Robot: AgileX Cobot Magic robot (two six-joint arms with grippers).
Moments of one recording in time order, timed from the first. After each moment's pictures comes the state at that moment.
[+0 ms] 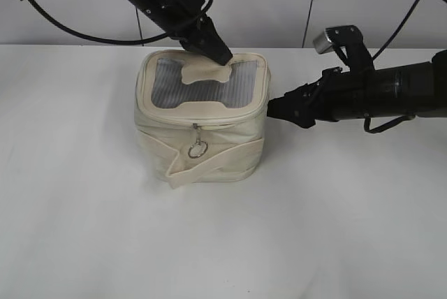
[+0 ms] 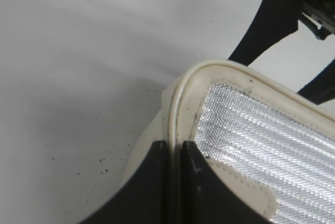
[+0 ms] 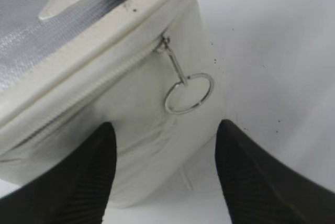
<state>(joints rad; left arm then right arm) -0.39 2.32 -2.08 -0.73 1.18 1.09 0.21 1.94 -0.92 1.81 0.60 -2.02</state>
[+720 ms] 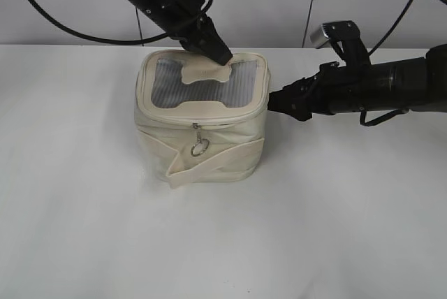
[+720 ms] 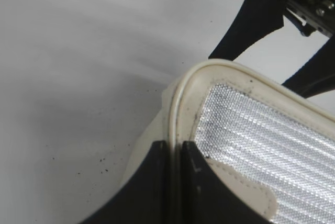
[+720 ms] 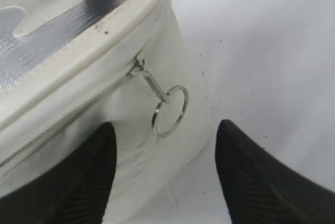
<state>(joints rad) -0.39 2.32 -2.08 -0.73 1.18 1.09 0.21 1.98 -0.96 1.82 0.59 -2.03</state>
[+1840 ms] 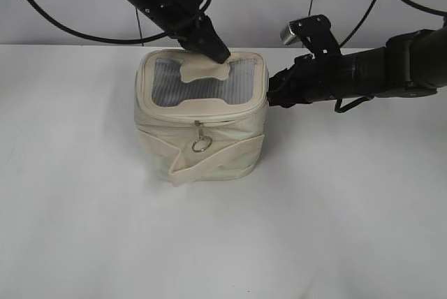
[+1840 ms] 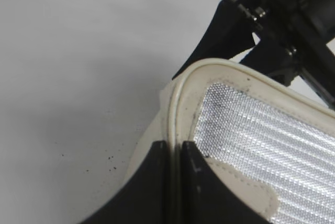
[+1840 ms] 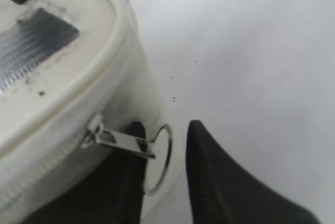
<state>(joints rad) -0.39 2.32 -2.08 -0.73 1.17 1.08 0.28 2.09 -1.13 1.82 0.45 -2.03</state>
